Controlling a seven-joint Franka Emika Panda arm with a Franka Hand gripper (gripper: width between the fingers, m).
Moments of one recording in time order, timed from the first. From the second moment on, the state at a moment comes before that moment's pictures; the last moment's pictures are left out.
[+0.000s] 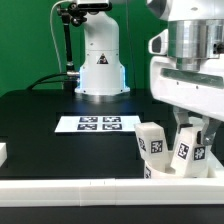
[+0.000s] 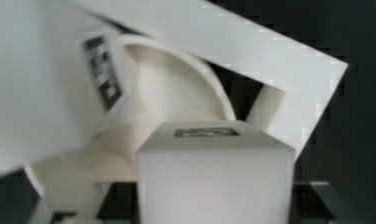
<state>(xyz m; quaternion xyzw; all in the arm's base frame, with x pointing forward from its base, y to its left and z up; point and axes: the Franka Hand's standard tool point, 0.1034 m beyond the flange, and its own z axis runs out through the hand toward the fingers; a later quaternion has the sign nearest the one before) 0.643 0.105 0.077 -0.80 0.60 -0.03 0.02</state>
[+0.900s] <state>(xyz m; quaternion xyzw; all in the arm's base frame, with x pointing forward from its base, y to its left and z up) 0.641 0.118 0.076 -0.63 0.78 -0.01 0.05</state>
